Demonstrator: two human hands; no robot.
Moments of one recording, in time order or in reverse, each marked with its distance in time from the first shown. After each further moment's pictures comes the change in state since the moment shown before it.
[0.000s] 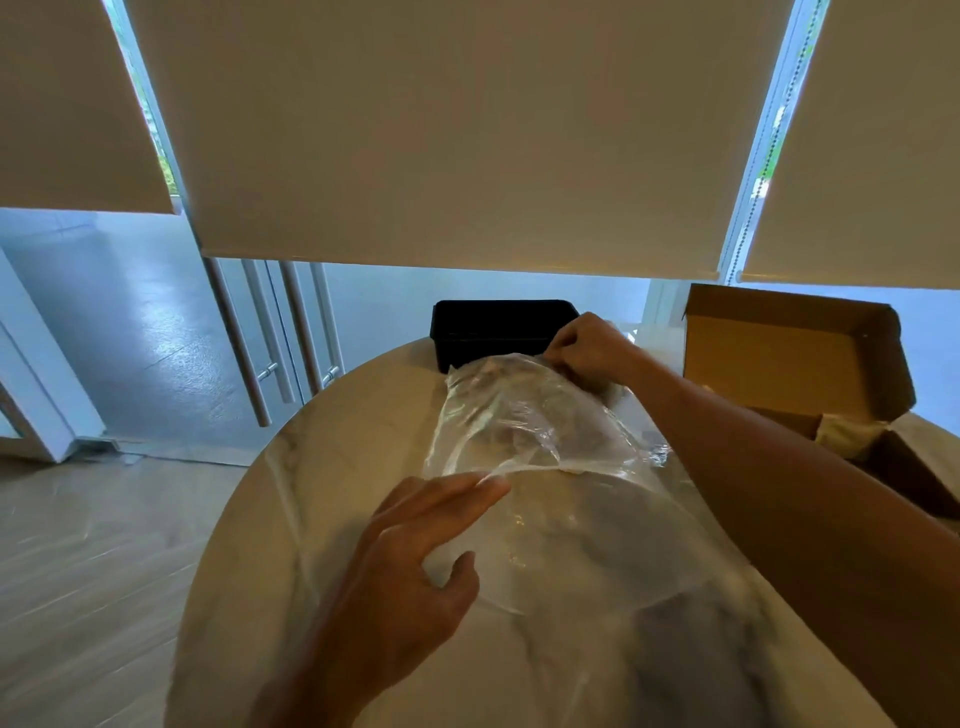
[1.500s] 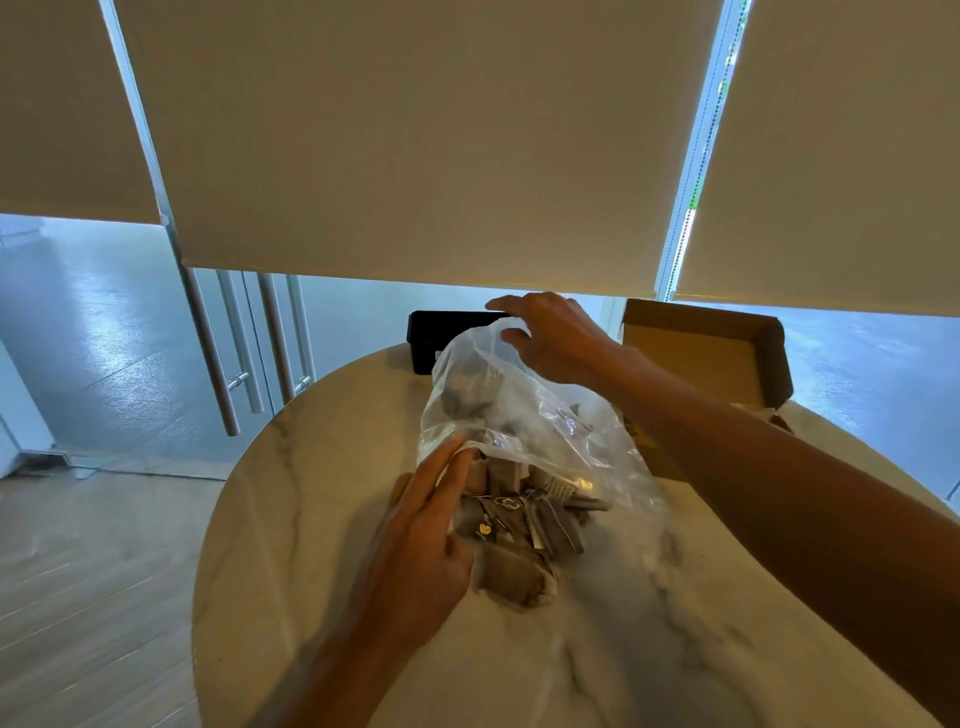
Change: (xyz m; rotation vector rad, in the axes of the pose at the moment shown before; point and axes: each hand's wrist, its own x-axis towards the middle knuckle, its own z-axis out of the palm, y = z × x) left_hand -0.026 0.019 0.027 0.097 0.041 -0.096; right_hand -0.098 -0.069 -0.045 -0.373 0.140 -0.395
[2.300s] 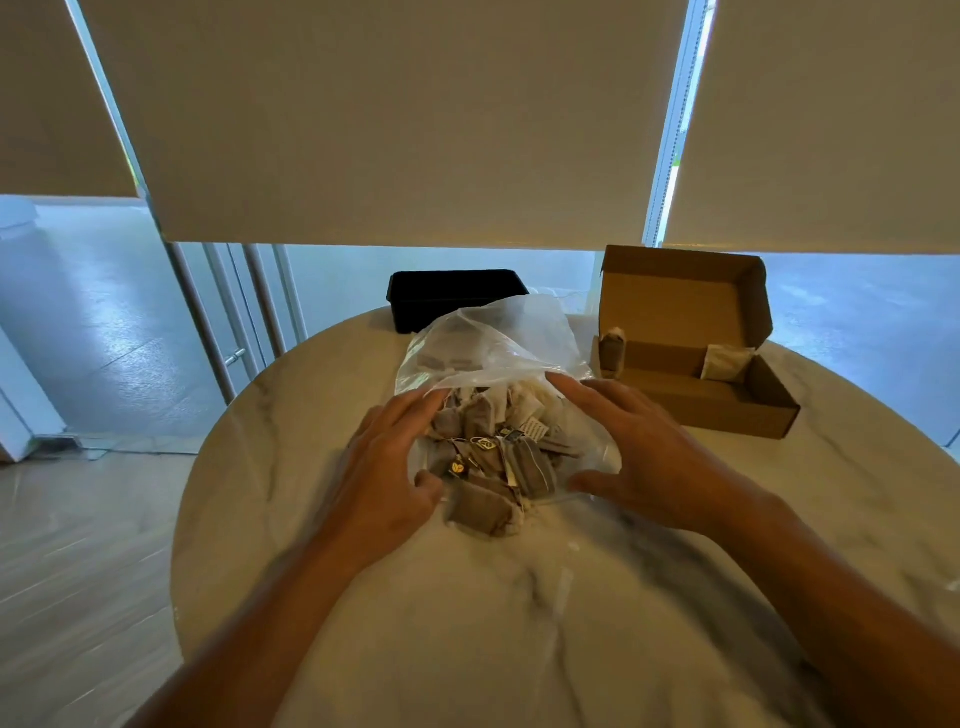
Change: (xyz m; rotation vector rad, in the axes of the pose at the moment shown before) left_hand 0.009 -0.003 -0.007 0.048 -0.124 -0.005; right_hand -0.191 0.005 0.001 0.141 -0.222 0.094
